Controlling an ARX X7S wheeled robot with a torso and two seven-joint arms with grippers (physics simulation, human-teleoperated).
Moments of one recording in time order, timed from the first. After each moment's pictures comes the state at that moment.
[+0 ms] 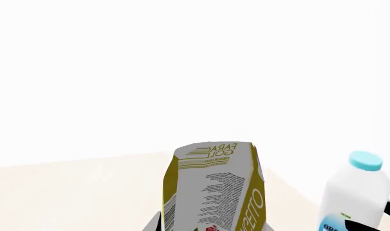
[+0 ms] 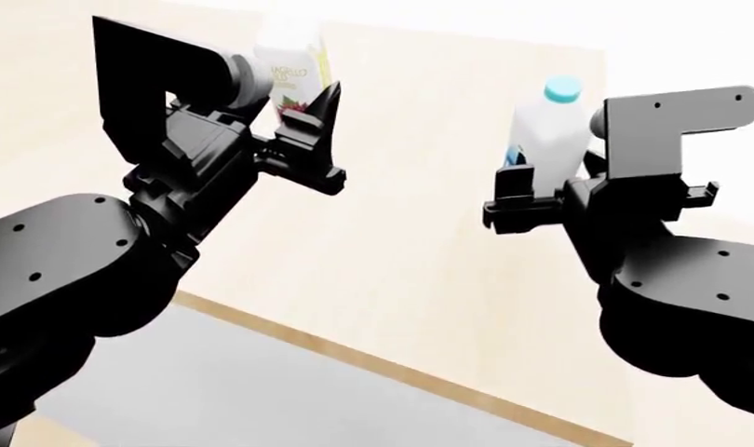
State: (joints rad) left arm -1.04 -0.60 0.49 0.42 -1.16 -0.67 -0.42; right arm 1.48 0.94 -1.41 -0.38 1.55 0.24 1.05
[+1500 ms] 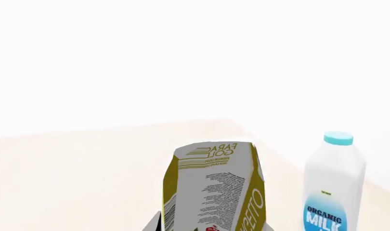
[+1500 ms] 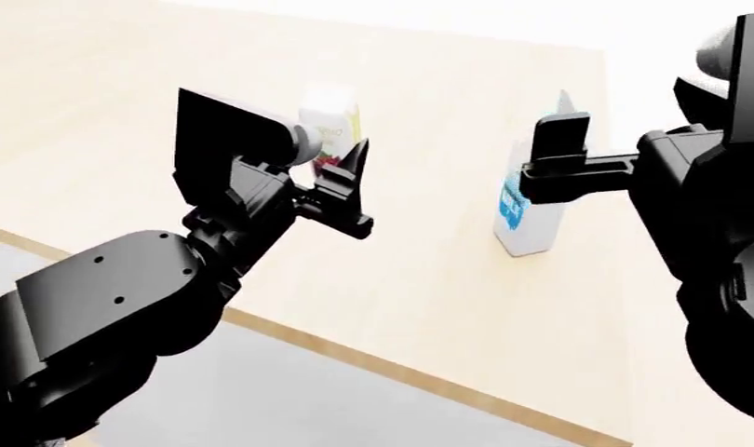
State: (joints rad) left arm -0.94 -0.55 0.59 0.34 -1.05 -0.60 -0.35; right arm 1.65 1.07 -1.29 -0.64 1.66 0.34 1.18
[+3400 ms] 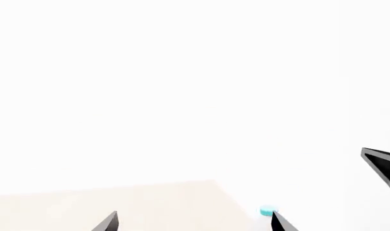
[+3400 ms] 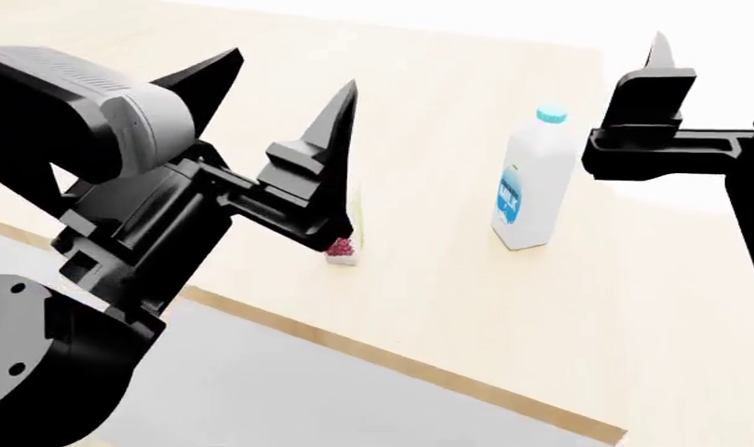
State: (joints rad) left arm -0.95 -0.69 0.41 0.73 -1.33 -0.57 -0.59; right arm 1.75 1.14 -1.19 -0.81 1.73 0.37 1.41
